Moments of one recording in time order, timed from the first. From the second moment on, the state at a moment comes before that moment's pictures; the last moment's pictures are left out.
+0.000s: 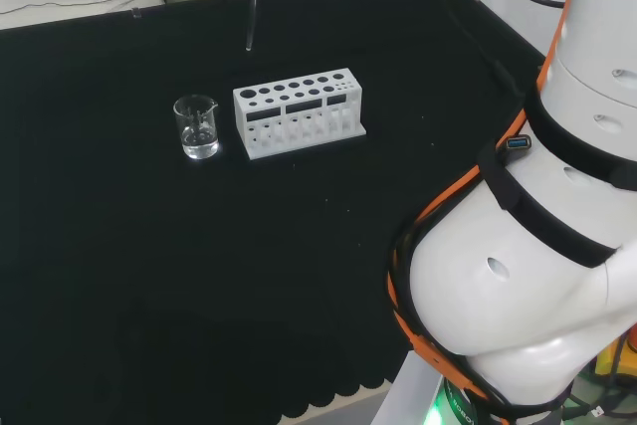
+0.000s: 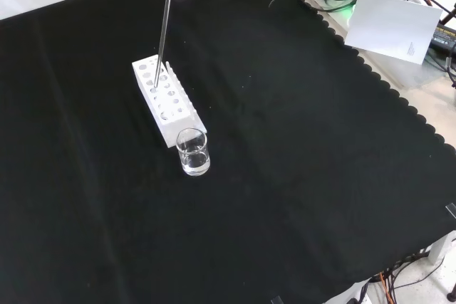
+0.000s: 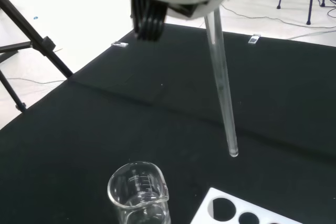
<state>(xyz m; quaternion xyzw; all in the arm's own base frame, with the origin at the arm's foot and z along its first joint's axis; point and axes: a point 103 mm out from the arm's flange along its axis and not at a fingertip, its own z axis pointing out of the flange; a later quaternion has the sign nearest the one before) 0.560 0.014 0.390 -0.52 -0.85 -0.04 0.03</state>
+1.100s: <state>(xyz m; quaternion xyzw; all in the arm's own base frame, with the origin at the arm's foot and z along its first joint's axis) 0.553 -0.032 0.425 -0.55 -0.83 -0.04 0.00</state>
